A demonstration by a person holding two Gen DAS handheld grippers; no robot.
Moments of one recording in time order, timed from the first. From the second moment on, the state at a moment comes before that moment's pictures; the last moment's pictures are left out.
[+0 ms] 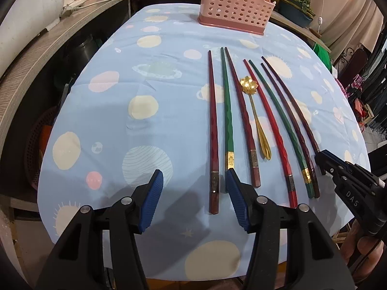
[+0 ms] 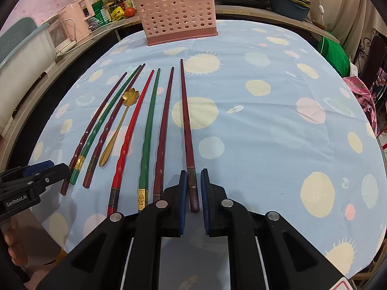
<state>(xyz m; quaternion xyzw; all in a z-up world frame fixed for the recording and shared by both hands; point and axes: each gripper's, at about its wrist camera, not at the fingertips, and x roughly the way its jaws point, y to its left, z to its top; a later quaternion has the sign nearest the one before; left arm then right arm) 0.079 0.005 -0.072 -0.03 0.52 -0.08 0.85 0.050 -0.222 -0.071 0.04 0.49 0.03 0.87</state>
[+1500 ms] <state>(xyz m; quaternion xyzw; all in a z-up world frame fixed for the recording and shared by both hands) 0.116 0.033 0.056 -0.08 0.39 -0.06 0.91 0.077 -0.252 0.063 0.09 0.35 0.04 0.93</state>
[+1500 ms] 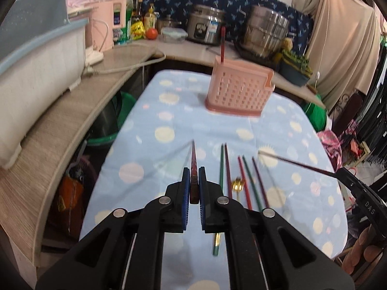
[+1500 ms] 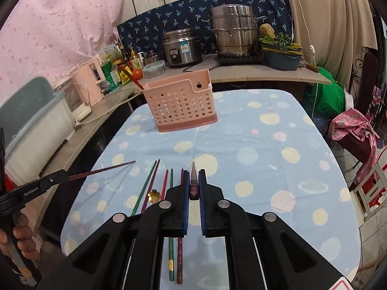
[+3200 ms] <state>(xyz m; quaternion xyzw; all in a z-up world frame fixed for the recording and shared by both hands) 0.365 -0.034 0.226 -0.08 0.19 -0.09 0.97 0.355 -0.259 0.187 0.13 0.22 0.05 0.97</state>
